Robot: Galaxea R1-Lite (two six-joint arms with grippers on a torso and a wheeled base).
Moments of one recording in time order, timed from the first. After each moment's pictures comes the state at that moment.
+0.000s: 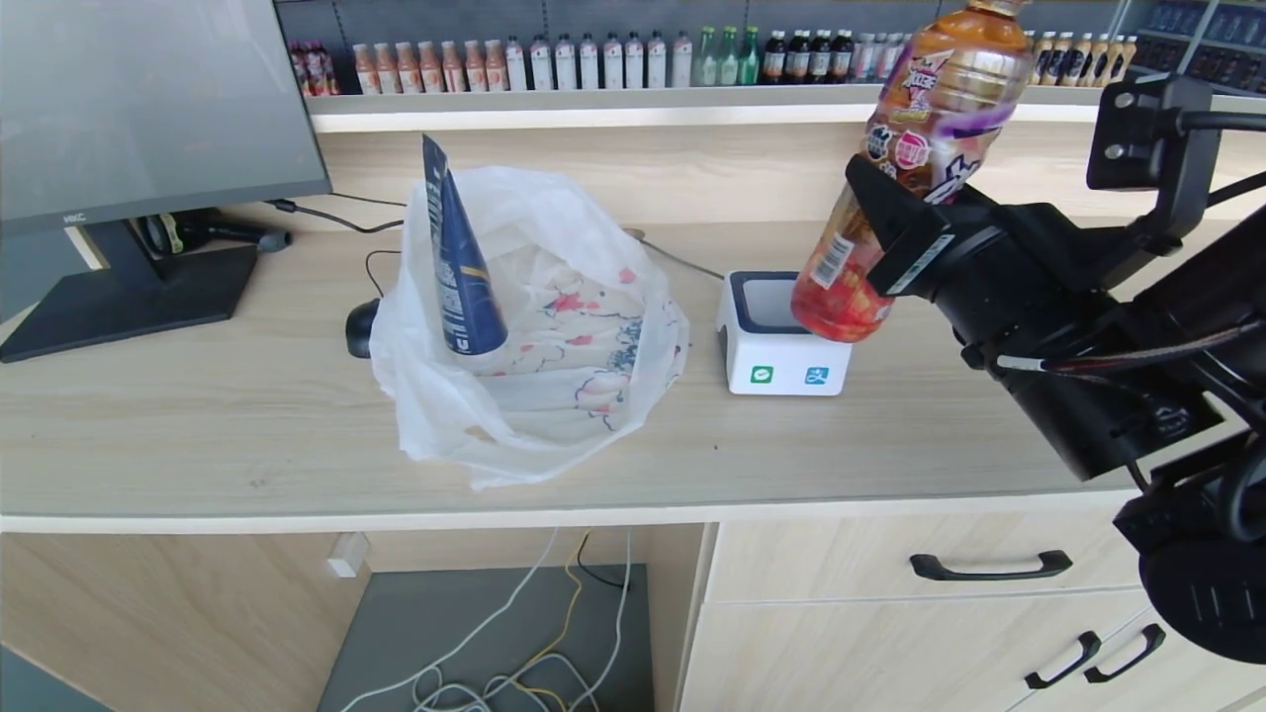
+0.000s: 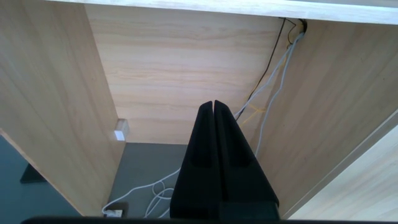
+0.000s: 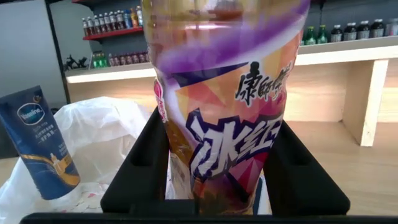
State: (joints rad) left arm 0.00 0.00 0.00 0.00 0.00 0.00; right arm 0.59 1.68 -0.81 -1.39 -0.21 -0.03
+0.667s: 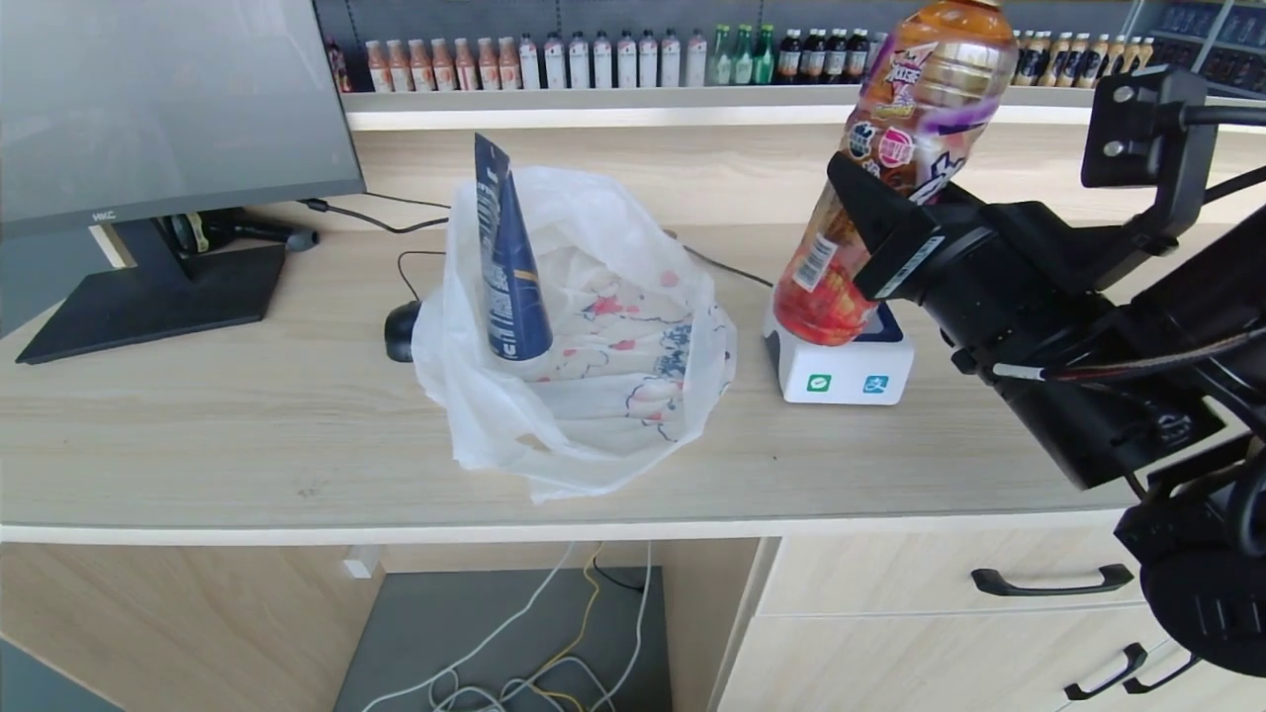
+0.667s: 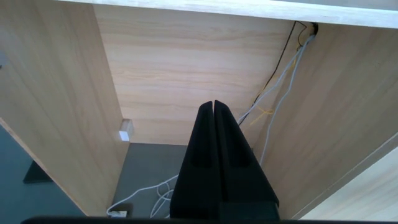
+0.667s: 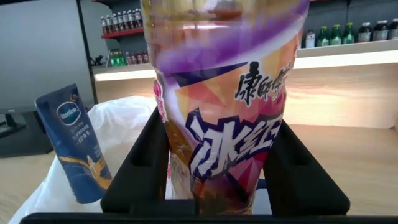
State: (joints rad) left arm 0.00 0.00 0.00 0.00 0.00 0.00; right arm 0.61 1.67 -0.80 -1.39 -0.20 -0.03
